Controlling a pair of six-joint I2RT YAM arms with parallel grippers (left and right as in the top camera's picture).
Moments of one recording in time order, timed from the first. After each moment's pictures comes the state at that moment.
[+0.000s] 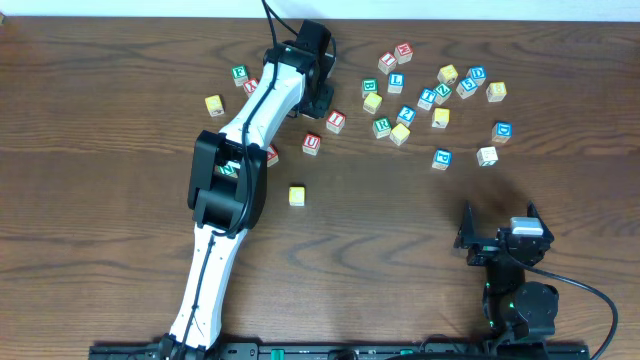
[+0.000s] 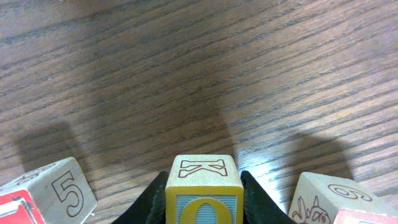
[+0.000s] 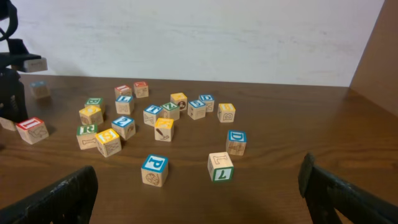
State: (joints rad) left arm -0.36 2.52 2.21 -0.95 0.02 0.02; right arm 0.06 0.02 0.01 -0.06 0.12 -0.03
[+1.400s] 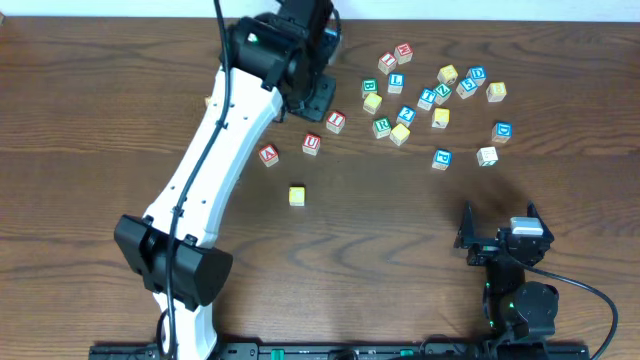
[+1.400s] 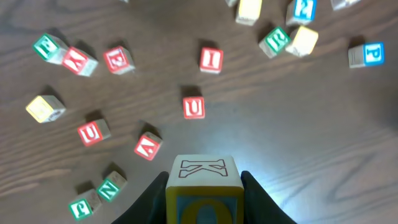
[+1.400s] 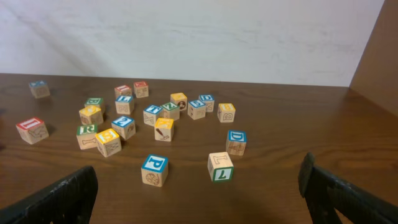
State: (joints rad) left arm -0.46 1.98 2.18 -1.39 0.02 -0.03; right arm 0.06 0.02 0.01 -0.06 0.12 -0.03
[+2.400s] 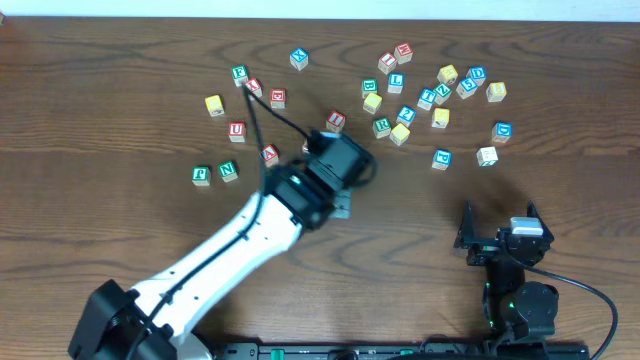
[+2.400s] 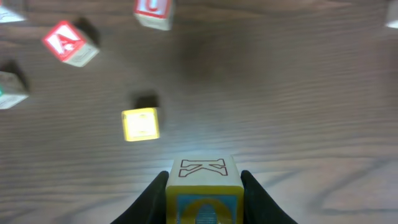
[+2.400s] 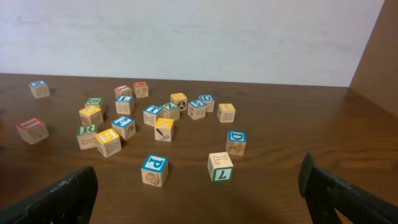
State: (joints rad) left arm -0.78 1.56 1.22 -0.84 -0.22 -0.61; right arm 0.06 0.02 0.01 -0.06 0.12 -0.03
